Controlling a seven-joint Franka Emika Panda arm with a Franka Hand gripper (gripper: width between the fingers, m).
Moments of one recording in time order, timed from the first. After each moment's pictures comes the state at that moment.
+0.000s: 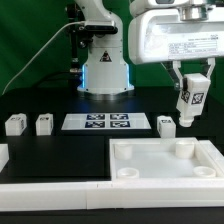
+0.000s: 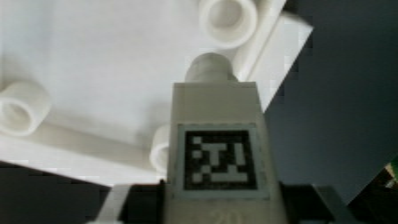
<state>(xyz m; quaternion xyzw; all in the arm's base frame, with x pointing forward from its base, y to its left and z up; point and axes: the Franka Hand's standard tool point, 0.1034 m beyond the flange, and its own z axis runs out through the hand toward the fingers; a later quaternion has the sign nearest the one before) 0.557 0.115 0.139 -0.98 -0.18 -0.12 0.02</state>
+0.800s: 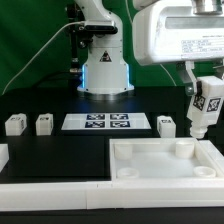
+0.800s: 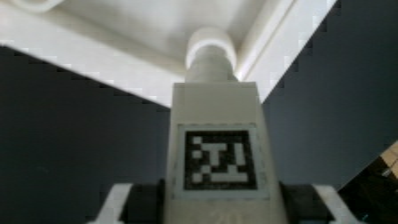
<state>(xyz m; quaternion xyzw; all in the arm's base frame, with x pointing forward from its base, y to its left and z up) 0.619 0.114 0.144 -0.97 -0.21 -0.15 0.02</state>
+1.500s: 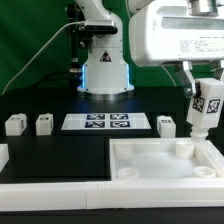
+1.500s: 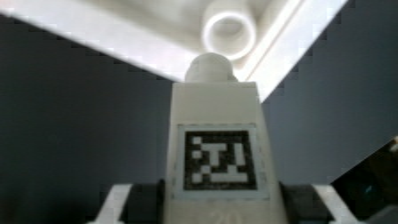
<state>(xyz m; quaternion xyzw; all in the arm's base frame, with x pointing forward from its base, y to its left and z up) 0.630 0.101 0.140 -0.95 -0.22 -0.23 0.00</state>
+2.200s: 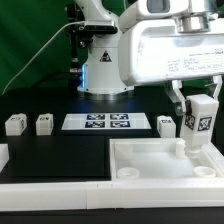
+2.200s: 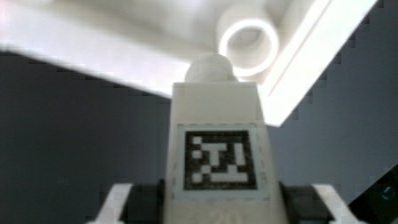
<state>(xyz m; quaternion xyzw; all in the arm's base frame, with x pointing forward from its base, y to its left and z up) 0.636 0.094 0.124 -0.97 -0.17 -0.17 0.04</state>
